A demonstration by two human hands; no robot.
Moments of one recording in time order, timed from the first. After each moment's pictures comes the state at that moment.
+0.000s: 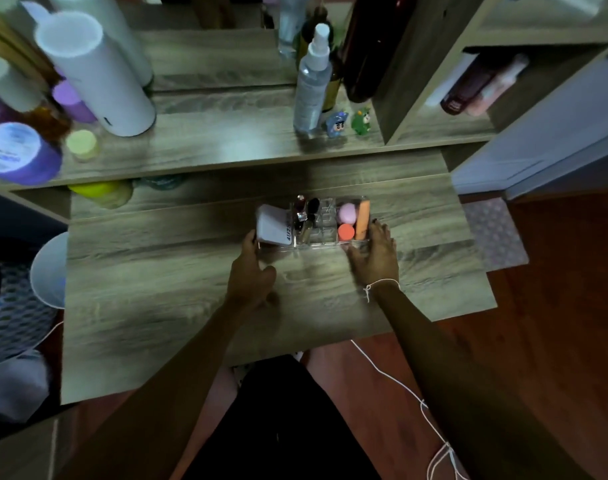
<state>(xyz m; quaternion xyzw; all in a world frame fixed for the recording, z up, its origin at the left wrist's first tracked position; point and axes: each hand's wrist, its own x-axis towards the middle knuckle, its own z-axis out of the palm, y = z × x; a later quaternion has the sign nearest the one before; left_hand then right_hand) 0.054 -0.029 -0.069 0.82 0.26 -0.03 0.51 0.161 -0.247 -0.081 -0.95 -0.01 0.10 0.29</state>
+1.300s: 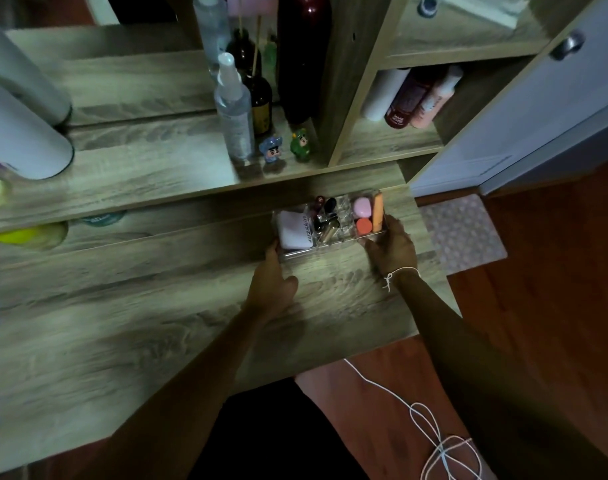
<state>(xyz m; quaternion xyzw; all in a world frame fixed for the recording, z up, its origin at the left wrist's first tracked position) 0.133 -0.124 -0.067 0.83 0.21 -0.09 0.50 0.243 -0.340 -0.056 -0.94 0.03 0.11 0.33</state>
